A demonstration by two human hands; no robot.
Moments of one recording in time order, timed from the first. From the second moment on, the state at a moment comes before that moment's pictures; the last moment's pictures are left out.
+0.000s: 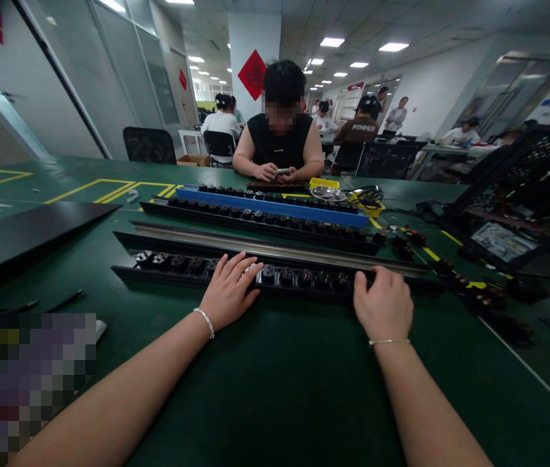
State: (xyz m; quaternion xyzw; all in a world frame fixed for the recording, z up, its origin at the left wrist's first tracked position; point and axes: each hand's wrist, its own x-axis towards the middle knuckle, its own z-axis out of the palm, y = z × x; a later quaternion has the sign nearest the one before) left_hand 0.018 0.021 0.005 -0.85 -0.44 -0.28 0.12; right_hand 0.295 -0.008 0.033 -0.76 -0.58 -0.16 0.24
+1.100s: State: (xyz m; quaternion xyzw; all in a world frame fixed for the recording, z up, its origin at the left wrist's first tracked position) left_hand 0.019 0.023 -0.003 -0.87 -0.43 -0.22 0.12; right_hand 0.302 0.007 0.012 -0.83 -0.52 -0.05 0.16
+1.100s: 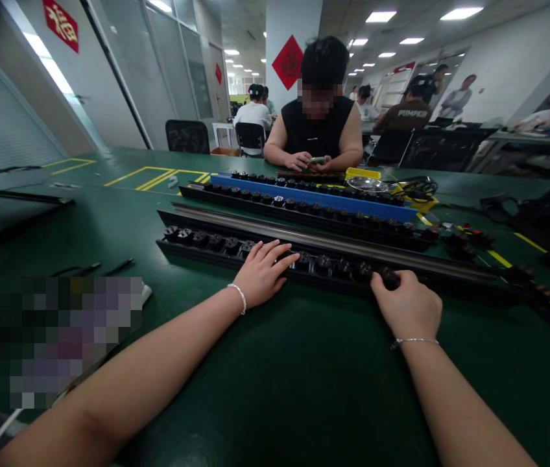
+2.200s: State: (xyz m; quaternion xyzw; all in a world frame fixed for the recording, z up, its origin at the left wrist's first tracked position) left_hand 0.016 0.025 -0.005 -0.87 -0.43 -0.23 0.11; right_hand 0.314 0.002 0.000 -0.82 -0.50 -0.05 0.27
